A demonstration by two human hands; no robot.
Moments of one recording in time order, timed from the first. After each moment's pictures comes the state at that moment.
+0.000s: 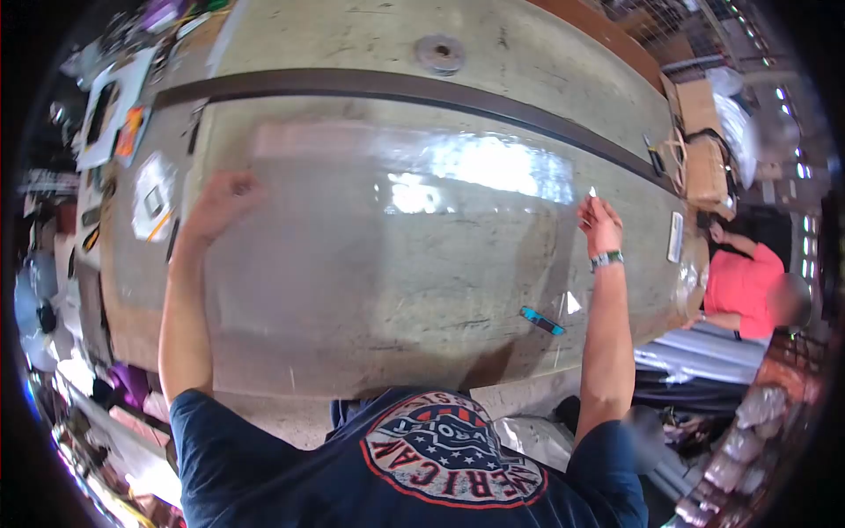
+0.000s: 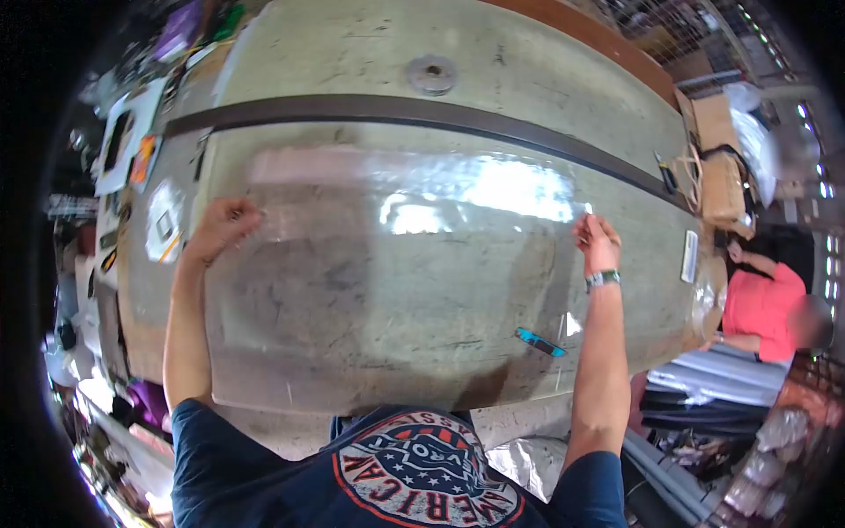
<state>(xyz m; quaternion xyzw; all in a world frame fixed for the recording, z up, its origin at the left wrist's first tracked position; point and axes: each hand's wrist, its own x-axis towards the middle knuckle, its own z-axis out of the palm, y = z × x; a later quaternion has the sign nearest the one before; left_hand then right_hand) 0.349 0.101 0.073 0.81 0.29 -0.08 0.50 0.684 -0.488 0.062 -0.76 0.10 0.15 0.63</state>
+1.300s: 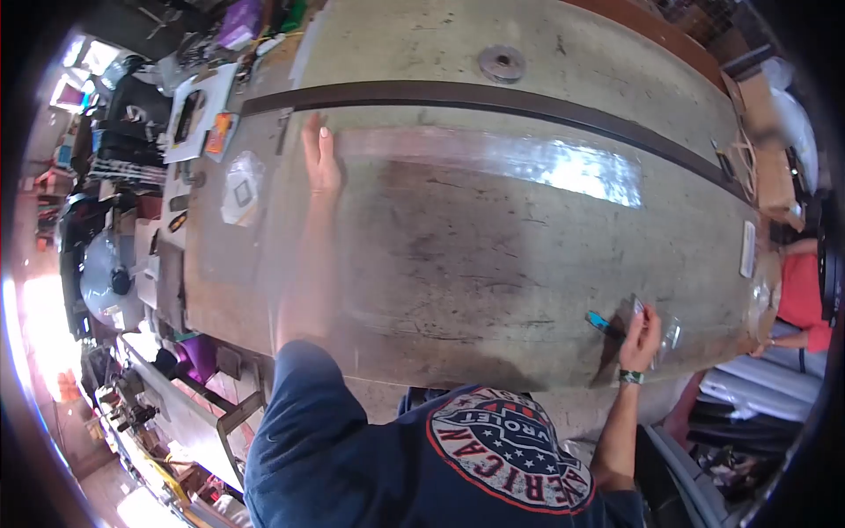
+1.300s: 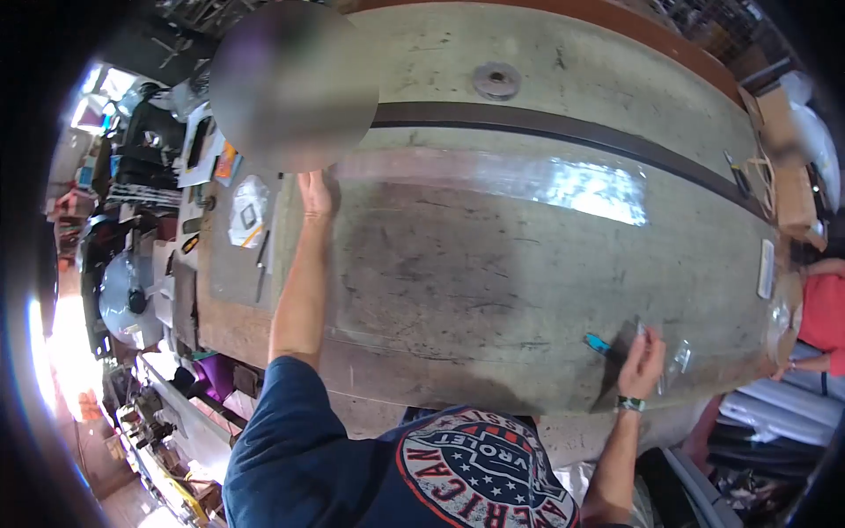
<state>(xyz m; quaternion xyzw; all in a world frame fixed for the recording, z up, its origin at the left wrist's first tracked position) 0.409 0.100 -0.006 0.75 0.23 0.39 0.48 0.478 -0.591 0.036 -0.93 -0.06 -0.05 0.35</state>
